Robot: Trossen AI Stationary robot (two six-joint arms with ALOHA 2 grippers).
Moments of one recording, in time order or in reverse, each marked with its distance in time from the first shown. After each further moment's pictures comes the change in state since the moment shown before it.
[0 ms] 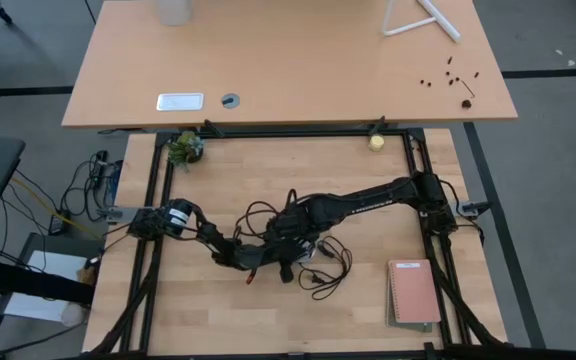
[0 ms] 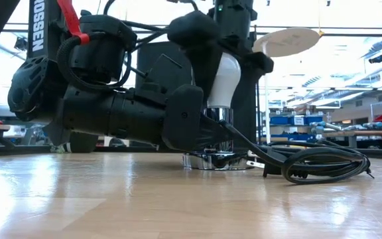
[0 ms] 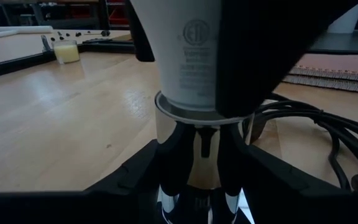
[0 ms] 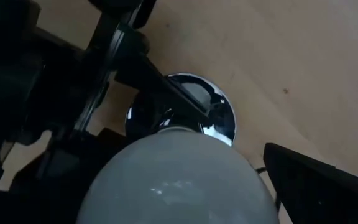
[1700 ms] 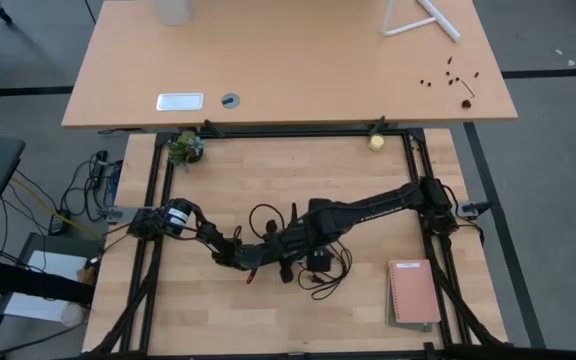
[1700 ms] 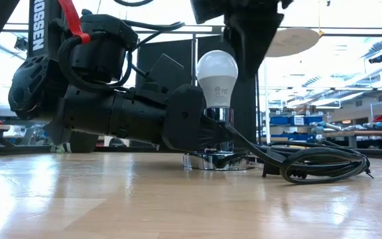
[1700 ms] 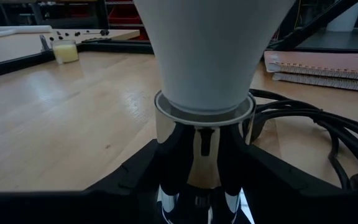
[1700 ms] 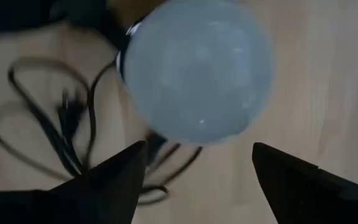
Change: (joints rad) left arm 0.003 -0.002 0.001 -0.016 0.003 0.000; right arm 0.085 -0.015 0.132 -0.272 0.086 -0.667
